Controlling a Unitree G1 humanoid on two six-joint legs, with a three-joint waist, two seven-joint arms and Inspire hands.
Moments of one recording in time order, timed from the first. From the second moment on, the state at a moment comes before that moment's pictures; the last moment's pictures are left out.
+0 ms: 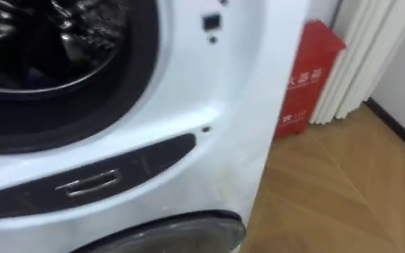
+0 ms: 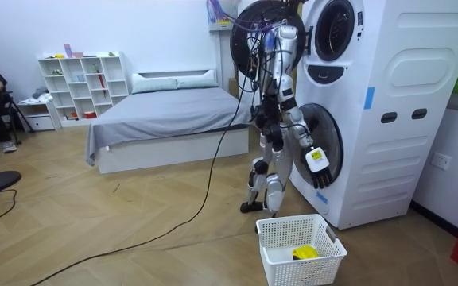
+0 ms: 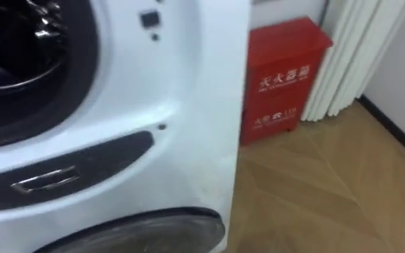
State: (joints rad) left arm 0.11 0.26 -0.22 1.08 -0.22 -0.01 0.07; right arm 0.03 -0.33 0.10 1.03 -0.07 -0.03 -0.07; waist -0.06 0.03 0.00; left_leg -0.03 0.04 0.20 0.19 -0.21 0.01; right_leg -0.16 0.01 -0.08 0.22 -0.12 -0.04
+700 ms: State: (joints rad) left arm 0.14 0.22 -0.06 1.08 -0.15 0.00 0.07; right arm 0.04 -0.26 0.17 1.15 -0.02 0.02 0.03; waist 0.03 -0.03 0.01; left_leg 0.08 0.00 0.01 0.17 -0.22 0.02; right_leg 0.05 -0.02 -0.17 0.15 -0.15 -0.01
